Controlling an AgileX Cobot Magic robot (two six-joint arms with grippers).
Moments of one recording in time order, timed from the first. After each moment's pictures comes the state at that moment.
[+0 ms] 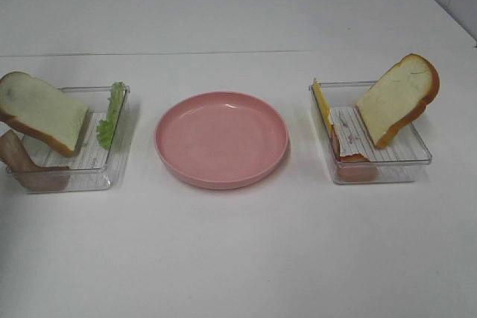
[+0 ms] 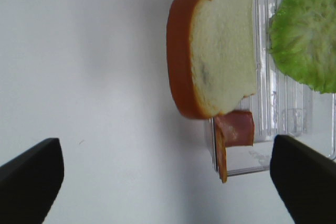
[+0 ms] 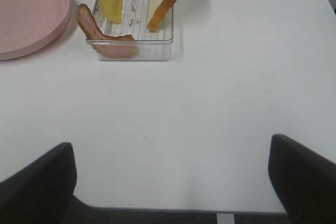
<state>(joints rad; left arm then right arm) 0.20 1.94 -1.70 -0.19 1.21 0.23 0.00 0.00 -0.45 0.01 1.11 0.00</state>
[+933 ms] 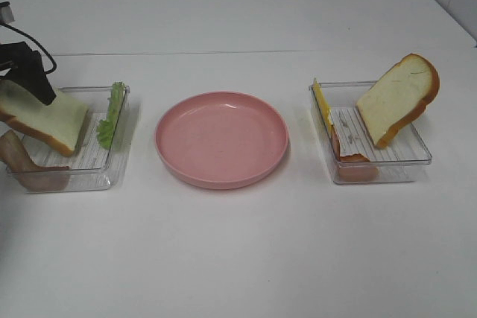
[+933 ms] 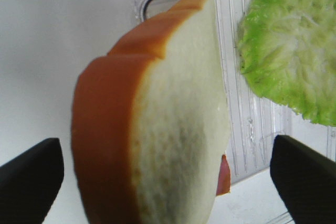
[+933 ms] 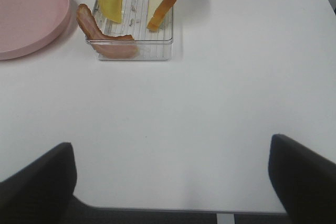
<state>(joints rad) 0.20 2.26 -1.79 -0.44 1.22 0.44 0.00 0.00 -0.45 0.01 1.11 0.00</state>
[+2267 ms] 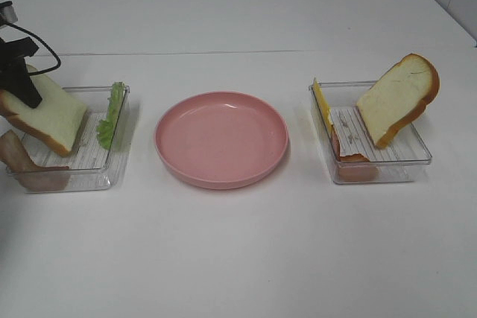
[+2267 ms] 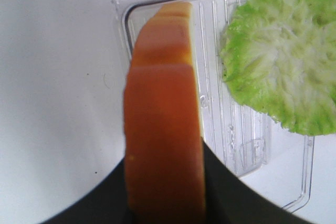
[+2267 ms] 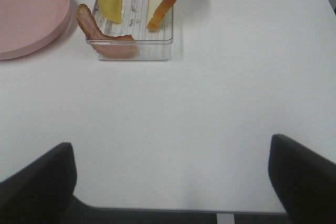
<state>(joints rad) 0.20 2.27 -1.82 -0.47 1.24 0.38 0.00 0.00 -0.45 0.01 1.11 0.00</state>
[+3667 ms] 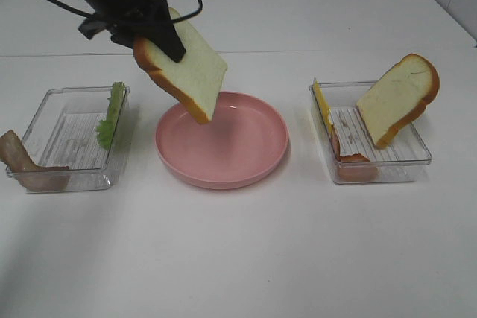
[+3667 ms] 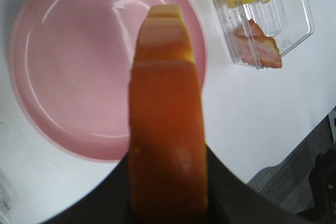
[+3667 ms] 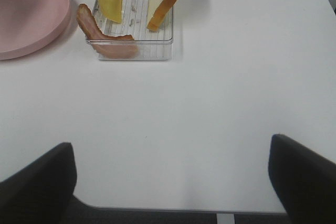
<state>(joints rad) -0.27 2.11 -1.85 -0.62 1.21 0.18 0.00 0.00 -0.45 0.01 1.11 0.00</state>
